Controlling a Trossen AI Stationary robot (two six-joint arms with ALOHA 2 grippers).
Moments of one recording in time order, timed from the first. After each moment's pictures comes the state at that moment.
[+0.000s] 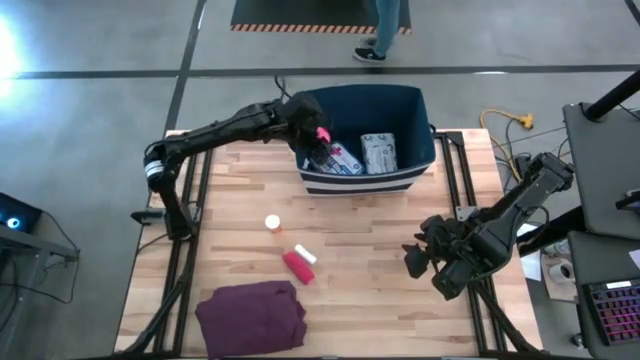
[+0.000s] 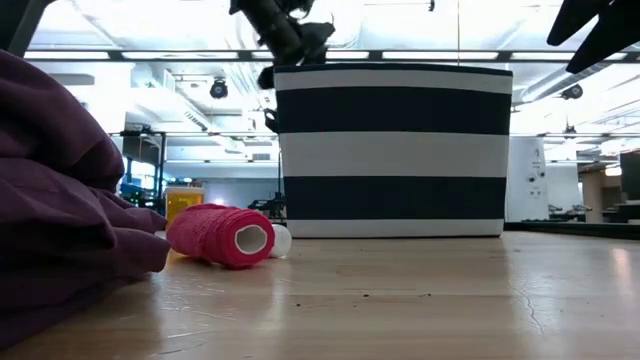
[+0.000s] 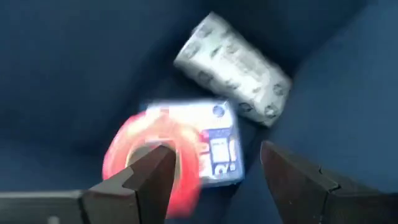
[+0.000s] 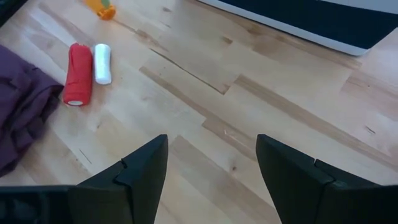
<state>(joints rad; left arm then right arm) 0.40 1.74 1.78 -0.81 -0.04 -0.22 0.76 1.27 1.08 -1.19 0.68 1.71</state>
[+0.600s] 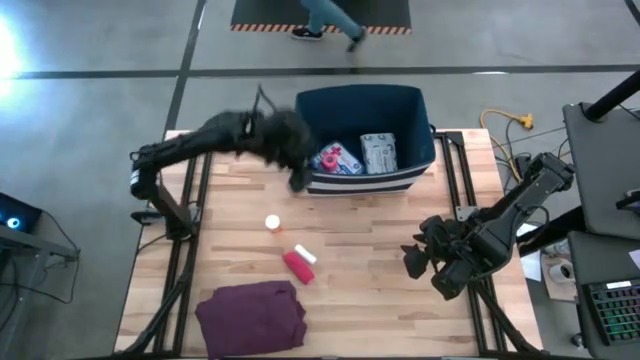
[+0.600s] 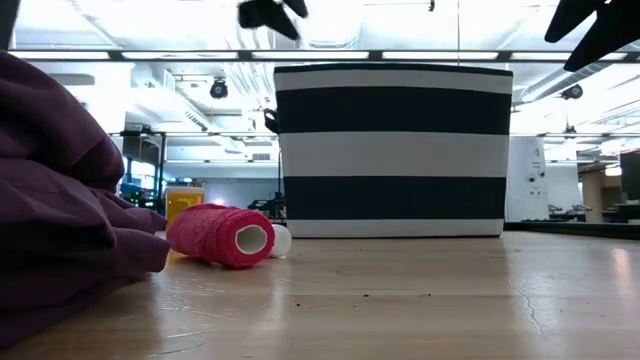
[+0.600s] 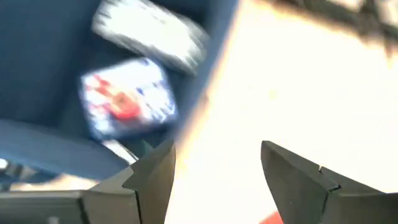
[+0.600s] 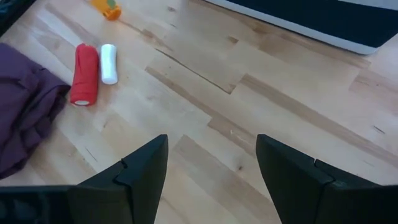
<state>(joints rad) 0.19 1.63 1.96 -1.17 -0.02 -0.20 0.76 1.27 1.08 -1.16 0.68 1.69</state>
